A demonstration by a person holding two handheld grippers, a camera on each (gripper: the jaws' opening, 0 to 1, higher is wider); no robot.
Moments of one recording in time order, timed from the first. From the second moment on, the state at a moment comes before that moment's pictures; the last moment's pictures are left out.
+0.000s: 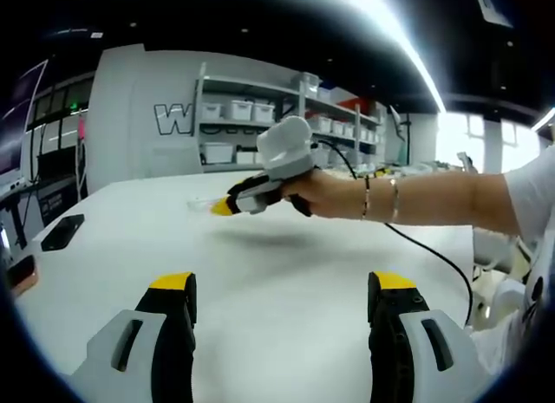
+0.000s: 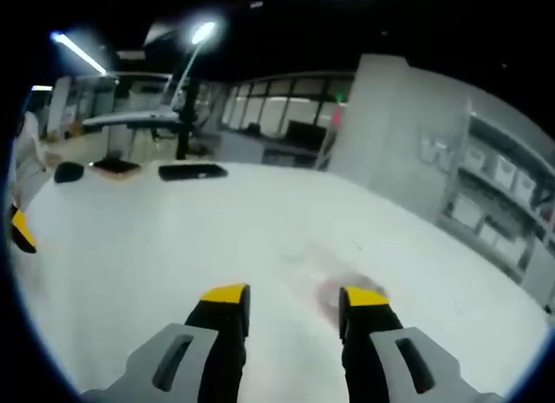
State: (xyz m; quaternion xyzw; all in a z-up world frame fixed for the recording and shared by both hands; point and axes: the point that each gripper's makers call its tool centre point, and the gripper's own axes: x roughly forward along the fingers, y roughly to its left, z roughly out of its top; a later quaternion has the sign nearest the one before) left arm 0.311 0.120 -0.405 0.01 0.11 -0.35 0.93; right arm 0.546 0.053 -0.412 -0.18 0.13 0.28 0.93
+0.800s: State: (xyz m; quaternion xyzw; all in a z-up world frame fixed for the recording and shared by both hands) left arm 0.313 0.124 -0.405 0.01 0.11 -0.35 0.93; right arm 0.566 0.065 -0.419 -0.19 0.14 0.28 0.93
